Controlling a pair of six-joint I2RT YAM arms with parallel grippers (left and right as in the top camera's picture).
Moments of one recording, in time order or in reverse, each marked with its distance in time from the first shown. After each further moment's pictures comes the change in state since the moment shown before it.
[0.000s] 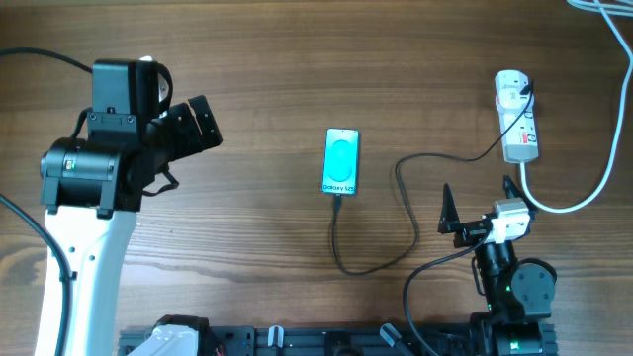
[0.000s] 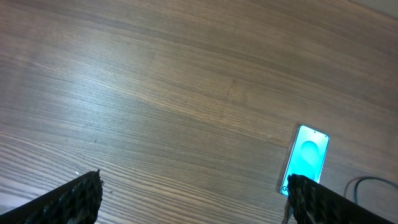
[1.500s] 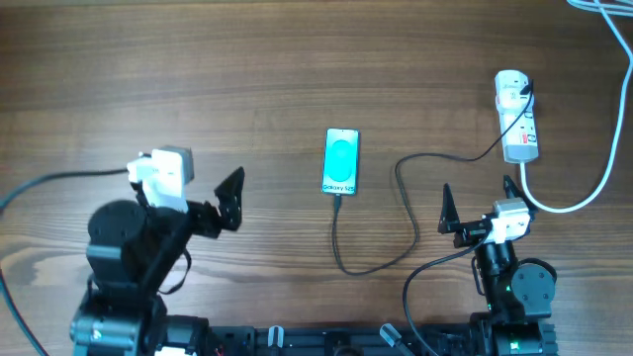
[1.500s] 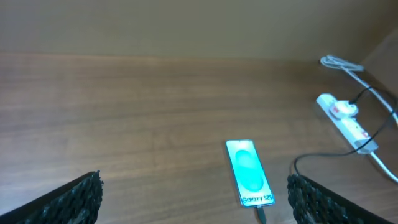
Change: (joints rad) left arm 0.000 -0.694 -0.737 0.611 0.321 0.258; right arm 0.000 0.000 0.000 0.001 0.000 0.000
